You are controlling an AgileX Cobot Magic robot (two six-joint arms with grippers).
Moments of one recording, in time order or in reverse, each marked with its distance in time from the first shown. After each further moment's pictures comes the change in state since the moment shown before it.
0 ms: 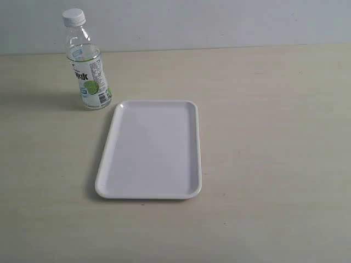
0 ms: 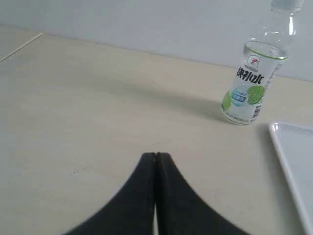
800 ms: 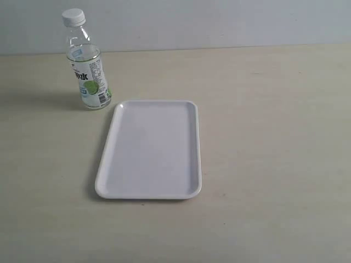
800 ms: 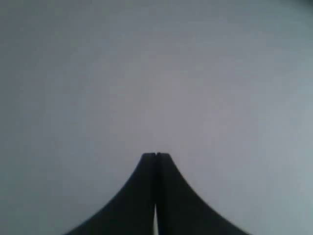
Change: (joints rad) left arm 0.011 0.109 -0.209 -0.403 -1.136 0.148; right arm 0.000 0.000 0.000 0.000 0.000 0.000
